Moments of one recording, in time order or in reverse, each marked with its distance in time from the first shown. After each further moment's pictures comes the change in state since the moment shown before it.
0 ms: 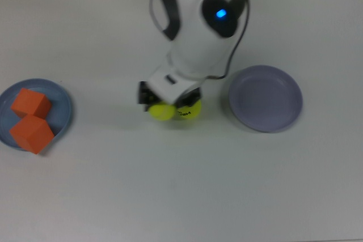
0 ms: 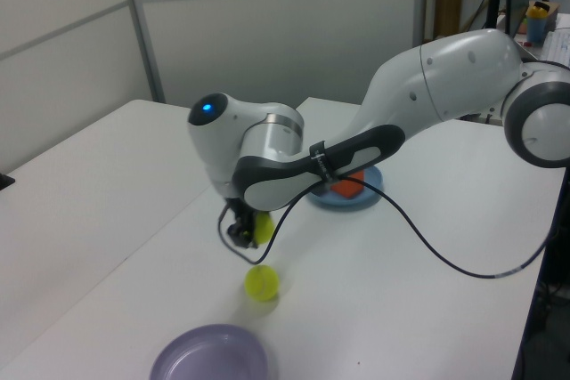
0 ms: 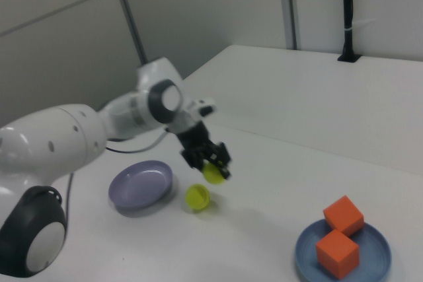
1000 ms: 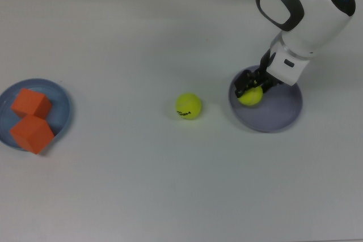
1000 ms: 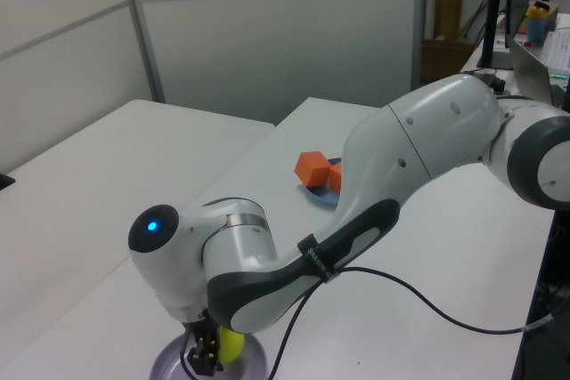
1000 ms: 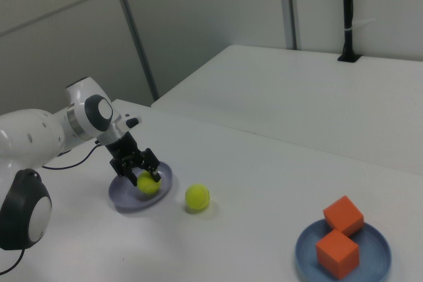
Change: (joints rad) arm 0.270 0.070 0.053 -0.025 -0.015 0.000 0.129
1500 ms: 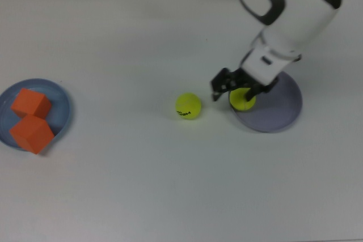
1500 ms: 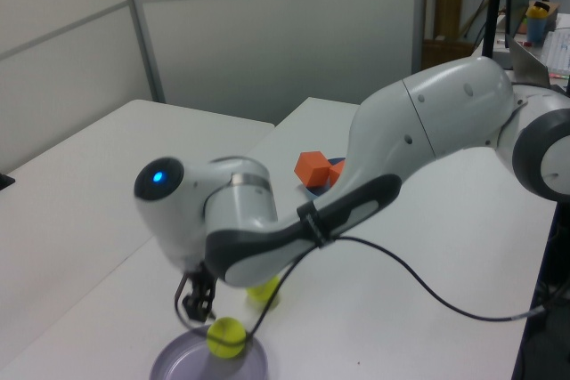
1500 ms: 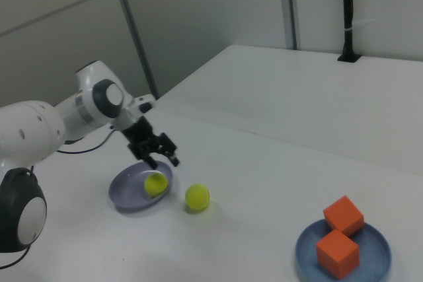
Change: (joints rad) arm -0.020 -0.056 -0.102 0.035 0.000 -0.001 0.034
